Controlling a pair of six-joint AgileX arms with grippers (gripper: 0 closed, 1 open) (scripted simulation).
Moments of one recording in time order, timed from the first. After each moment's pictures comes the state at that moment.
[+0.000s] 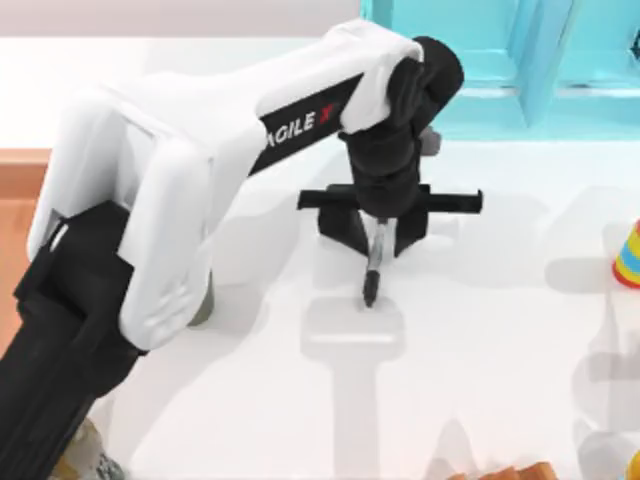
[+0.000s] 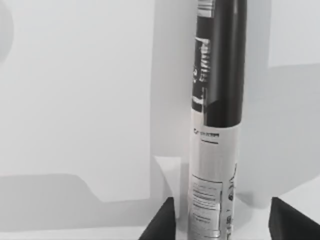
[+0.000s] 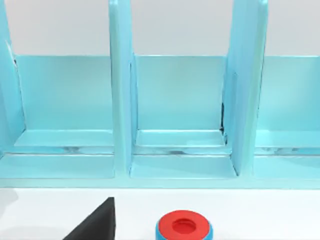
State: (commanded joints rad) left arm -0.71 2.67 2.28 -1.09 0.18 -0.53; right arm 0.00 0.00 0.00 0.00 0.00 0.00
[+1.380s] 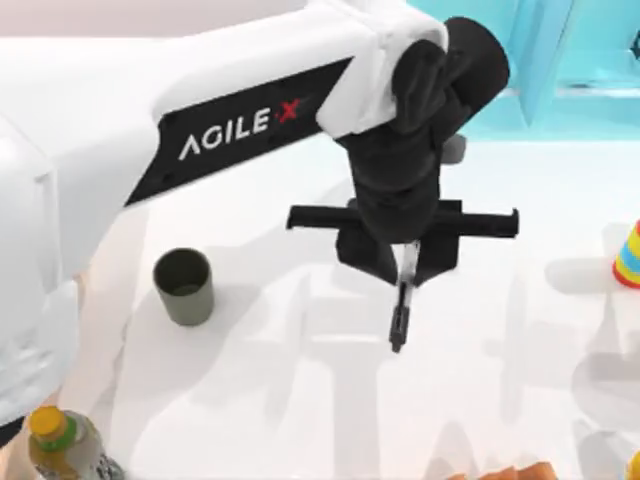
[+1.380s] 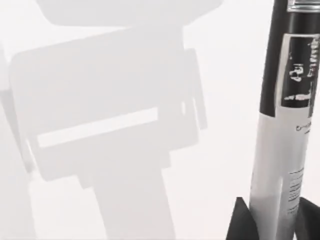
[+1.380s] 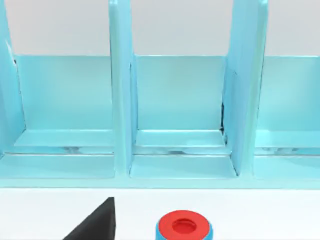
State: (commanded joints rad) left arm -0.82 2.15 1.87 -1.15 0.10 -0.61; right arm 0.00 0.00 0.00 0.00 0.00 0.00
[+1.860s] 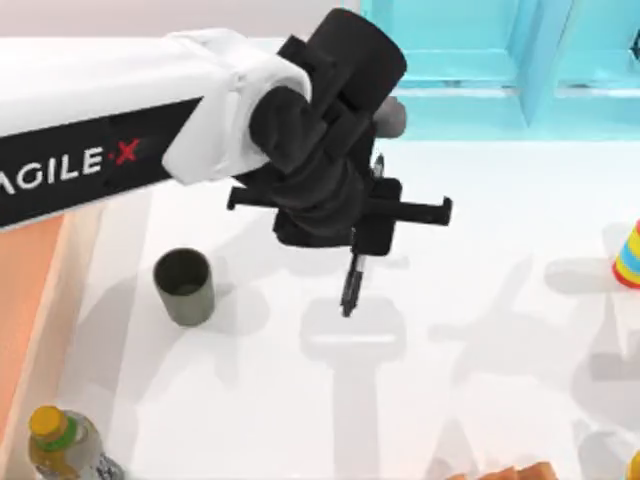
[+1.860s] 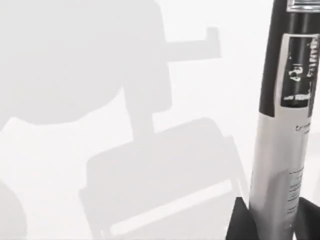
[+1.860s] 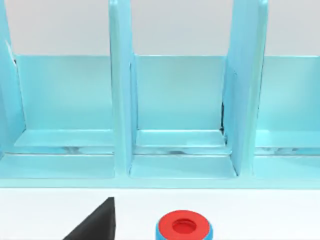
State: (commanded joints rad) left arm -0.74 1.84 1.41 -0.69 0.04 -0.45; right arm 0.00 0.00 0.00 0.00 0.00 0.00
